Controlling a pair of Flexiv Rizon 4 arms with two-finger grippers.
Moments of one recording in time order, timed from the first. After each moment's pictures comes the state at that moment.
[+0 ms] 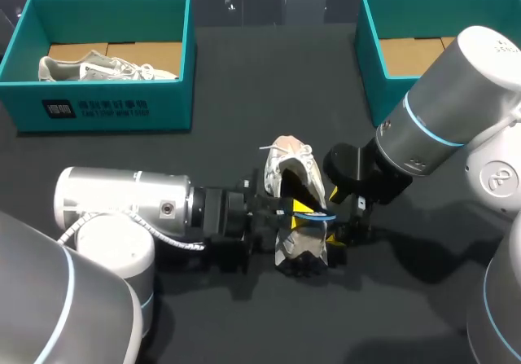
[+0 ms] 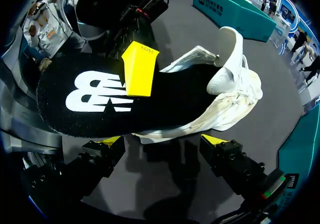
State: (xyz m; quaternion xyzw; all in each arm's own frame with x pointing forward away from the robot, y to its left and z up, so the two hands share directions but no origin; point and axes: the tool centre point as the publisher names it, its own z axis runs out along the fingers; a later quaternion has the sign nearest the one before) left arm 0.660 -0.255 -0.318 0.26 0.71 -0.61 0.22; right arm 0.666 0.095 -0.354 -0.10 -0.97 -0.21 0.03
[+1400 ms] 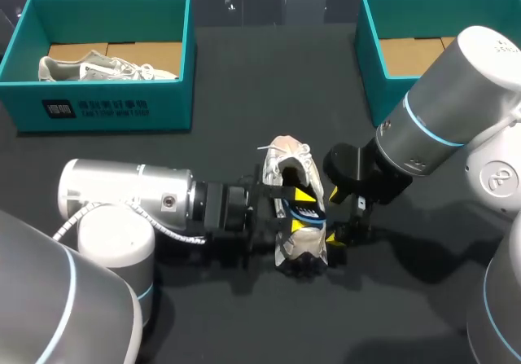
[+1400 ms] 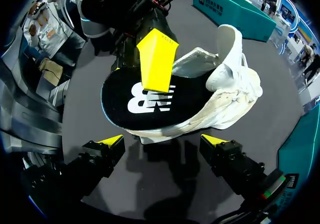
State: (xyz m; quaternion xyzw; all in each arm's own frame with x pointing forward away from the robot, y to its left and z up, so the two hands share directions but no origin) left arm 0.664 -0.257 -0.314 0.27 0.71 -0.62 0.21; right arm 0.666 0.095 -0.354 -0.10 -0.97 -0.21 0.03
